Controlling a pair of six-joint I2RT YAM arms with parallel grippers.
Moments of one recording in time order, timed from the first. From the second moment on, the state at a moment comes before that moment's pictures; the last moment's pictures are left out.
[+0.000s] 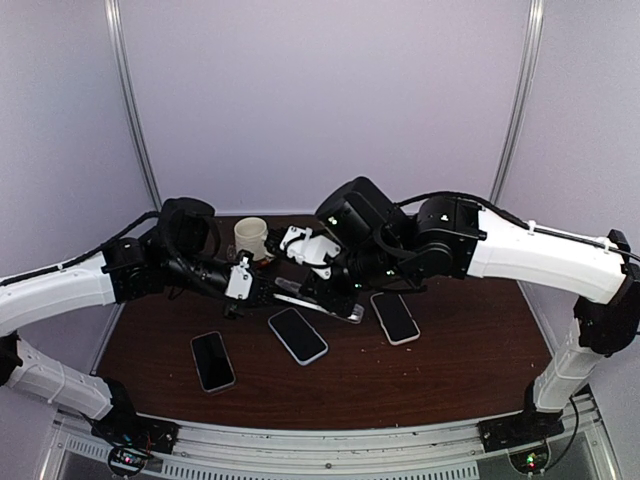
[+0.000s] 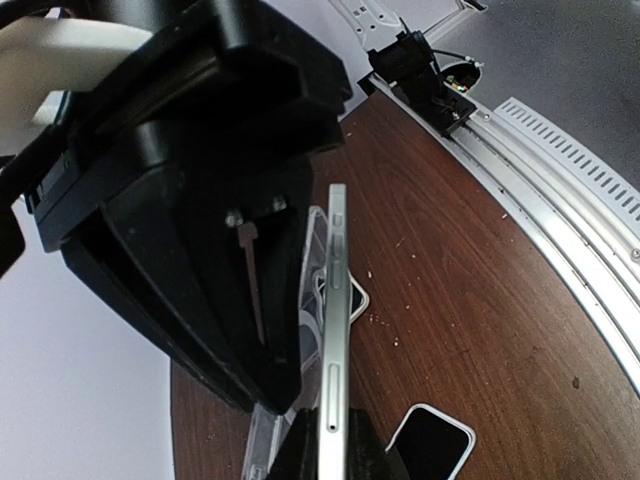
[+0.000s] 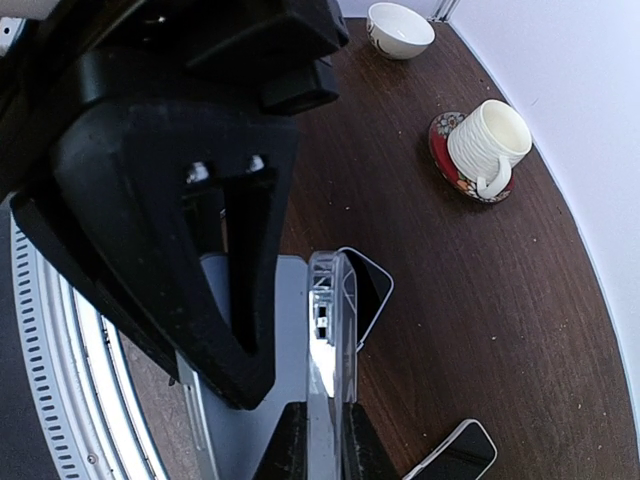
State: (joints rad) left arm -0.86 1.22 0.99 -0.28 0.61 1.05; right arm 1.21 1.68 1.70 -0.78 0.17 -0.13
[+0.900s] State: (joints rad) left arm -0.86 1.21 0.99 -0.29 0.57 1.08; right arm 0.81 1.66 1.48 -0.60 0.05 -0.02
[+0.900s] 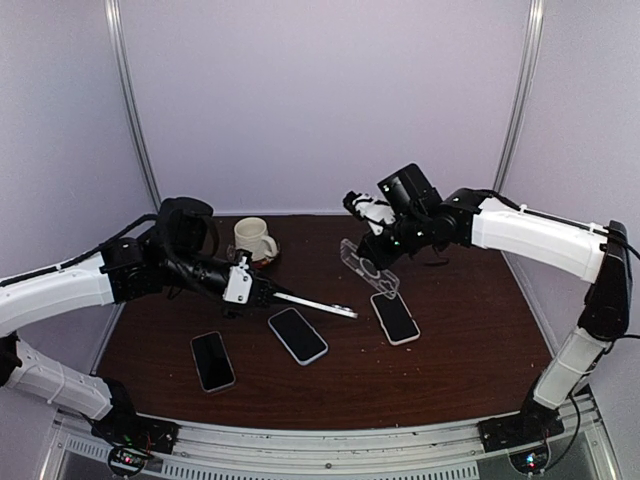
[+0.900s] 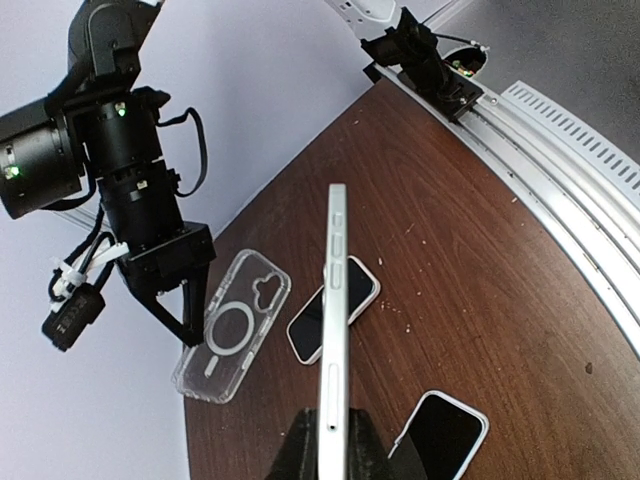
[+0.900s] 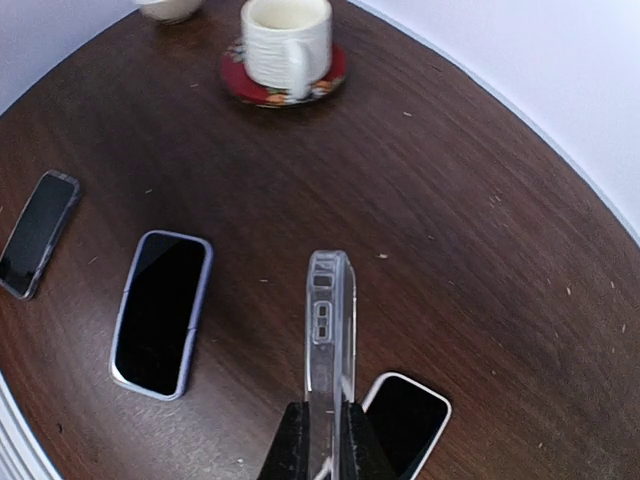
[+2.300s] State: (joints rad) left arm -0.77 1.44 1.09 -0.26 0.85 0.79; right arm 0.74 1.05 1.11 -0.69 -0.10 0.26
